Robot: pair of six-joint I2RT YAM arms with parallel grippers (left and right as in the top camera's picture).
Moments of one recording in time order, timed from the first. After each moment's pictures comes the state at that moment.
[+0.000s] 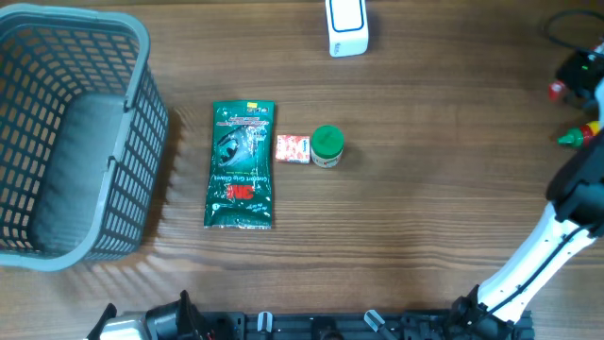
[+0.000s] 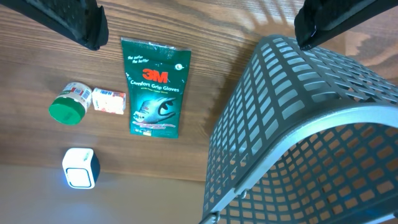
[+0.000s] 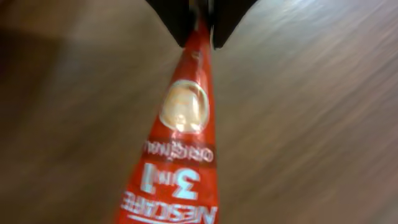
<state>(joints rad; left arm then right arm) 0.30 0.06 1.17 -1.48 0.13 0.03 -0.55 2.35 1.95 -0.57 -0.07 0.23</state>
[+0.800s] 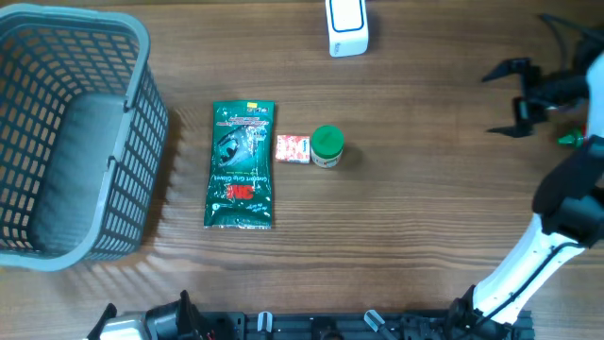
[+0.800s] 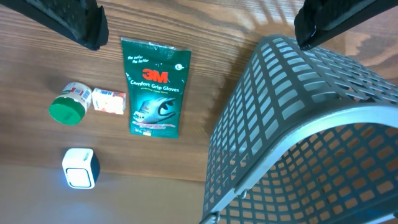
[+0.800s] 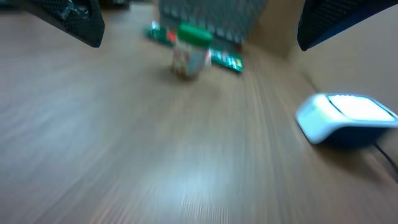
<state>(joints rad) 0.30 0.06 1.17 -1.48 0.13 0.03 -0.39 2.18 1.95 -1.46 -0.66 0.81</state>
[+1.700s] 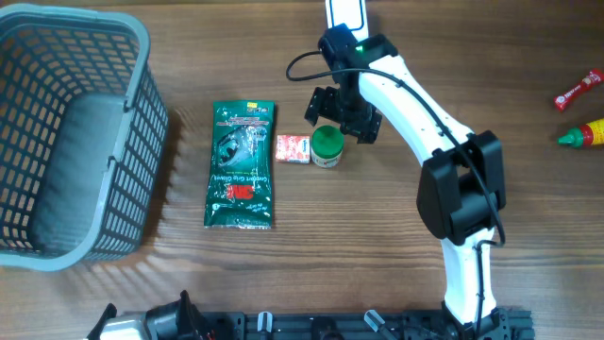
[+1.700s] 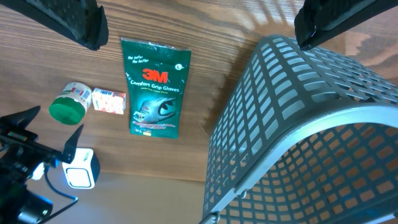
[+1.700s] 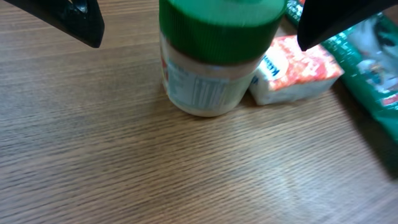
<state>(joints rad) 0.30 0.06 1.17 -1.48 0.13 0.03 0.46 2.22 1.93 -1.24 -0.13 0.79</state>
